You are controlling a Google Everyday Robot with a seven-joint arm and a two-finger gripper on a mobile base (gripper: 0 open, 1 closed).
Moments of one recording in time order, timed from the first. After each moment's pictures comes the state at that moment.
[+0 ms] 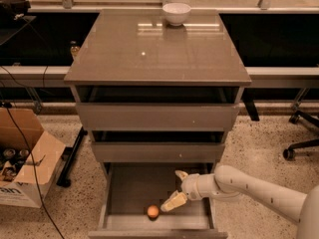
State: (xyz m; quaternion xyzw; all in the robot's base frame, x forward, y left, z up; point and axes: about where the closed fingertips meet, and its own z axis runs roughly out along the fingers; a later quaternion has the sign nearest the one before) arm 0.533 -0.058 0.374 -0.44 0.76 0.34 0.33
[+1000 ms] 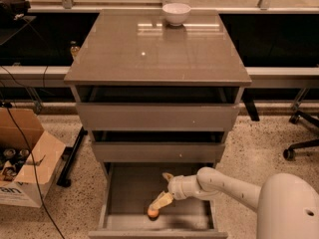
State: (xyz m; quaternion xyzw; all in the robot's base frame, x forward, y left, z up) arm 0.566 -0.004 0.293 -0.45 0.75 0.37 0.32
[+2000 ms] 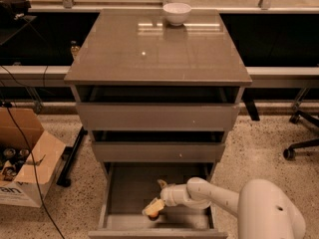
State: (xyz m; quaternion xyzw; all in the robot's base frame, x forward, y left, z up) arm 0.576 0.022 0.210 -0.43 0.77 0.35 0.33
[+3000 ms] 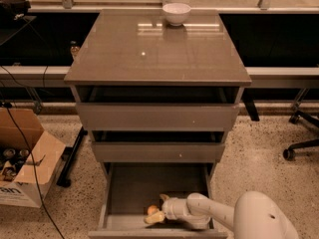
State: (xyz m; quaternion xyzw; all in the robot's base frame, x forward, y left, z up) arm 0.550 0.011 0.128 -0.37 0.81 0.33 0.32
